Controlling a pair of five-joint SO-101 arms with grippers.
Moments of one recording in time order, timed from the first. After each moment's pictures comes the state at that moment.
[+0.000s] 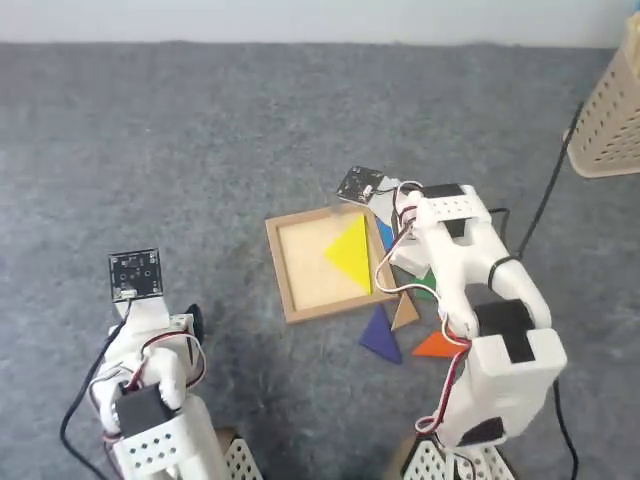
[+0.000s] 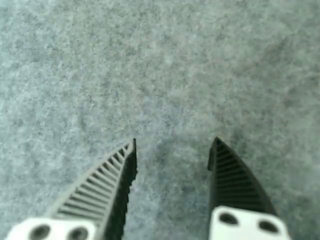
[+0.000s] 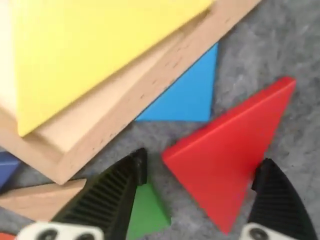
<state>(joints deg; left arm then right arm) -28.7 -103.8 96.8 72.2 -7.3 -13.0 15.2 20.2 56.2 51.1</state>
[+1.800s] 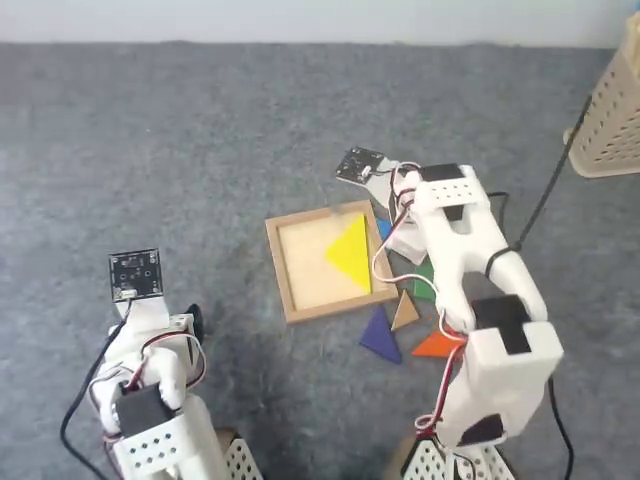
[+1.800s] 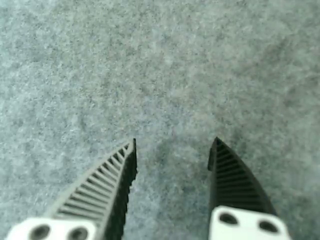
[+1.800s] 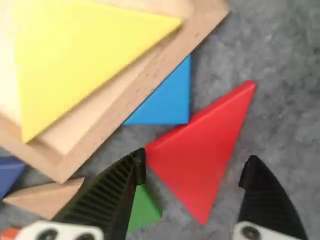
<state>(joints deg) -28.7 -103.8 96.8 72.2 -7.3 -13.5 18.4 9.8 64.2 48.1</state>
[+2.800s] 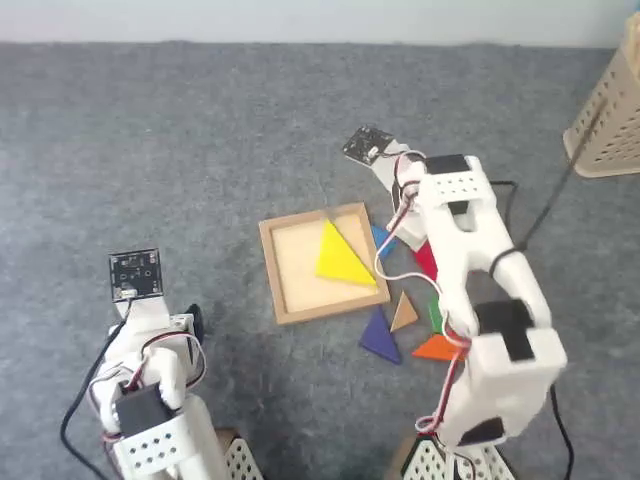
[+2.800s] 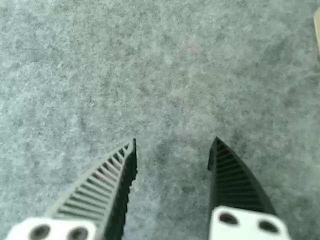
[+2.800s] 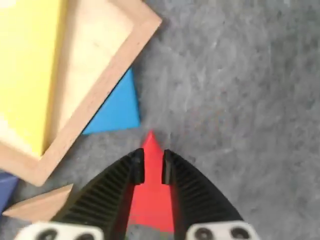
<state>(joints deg) -28.7 -103.8 96.8 72.2 -7.3 -12.7 13.2 9.4 64.2 42.3</state>
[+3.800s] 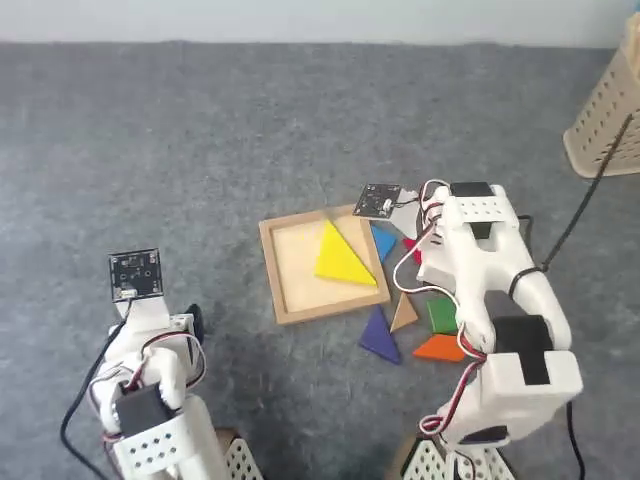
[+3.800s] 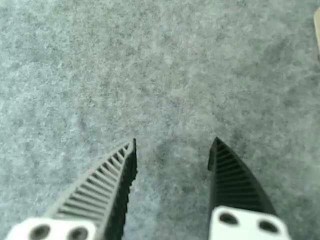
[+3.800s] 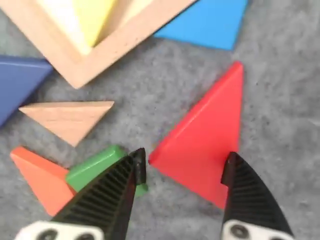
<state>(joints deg) -28.7 -103.8 96.8 72.2 -7.3 -7.4 9.1 23.0 67.4 64.0</state>
